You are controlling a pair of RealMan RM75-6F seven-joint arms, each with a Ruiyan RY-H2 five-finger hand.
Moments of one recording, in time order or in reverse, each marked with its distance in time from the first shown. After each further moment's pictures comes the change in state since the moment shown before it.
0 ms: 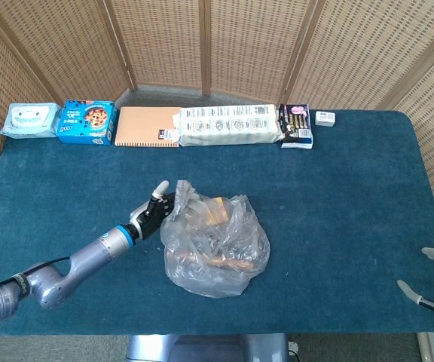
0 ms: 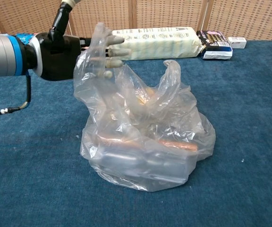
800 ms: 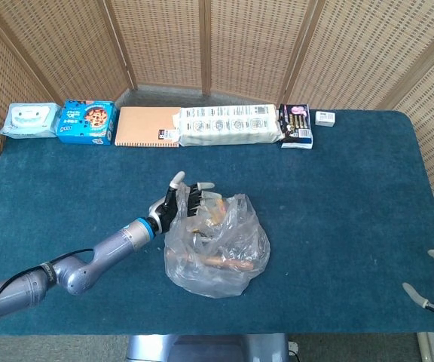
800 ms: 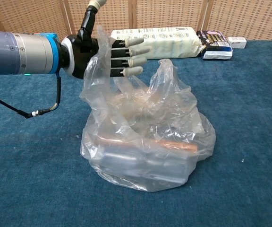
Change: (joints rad) left arm -0.086 -0.134 -0.085 0.082 -0.221 -0.083 0.039; right arm -0.023 0.015 -0.001 -0.002 -0.020 0.043 0.027
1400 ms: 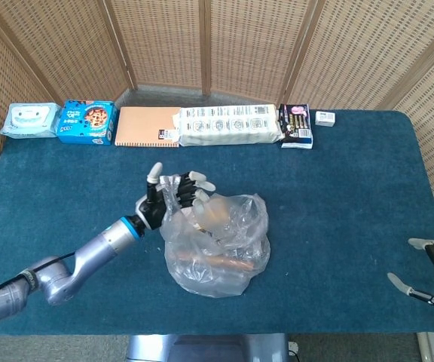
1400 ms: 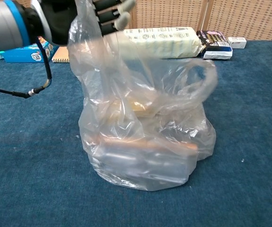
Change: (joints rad) left arm 0.071 0.097 0.072 -0.045 0.458 0.366 -0.466; right arm 0.081 -0.020 0.023 0.004 -0.014 -0.087 0.025
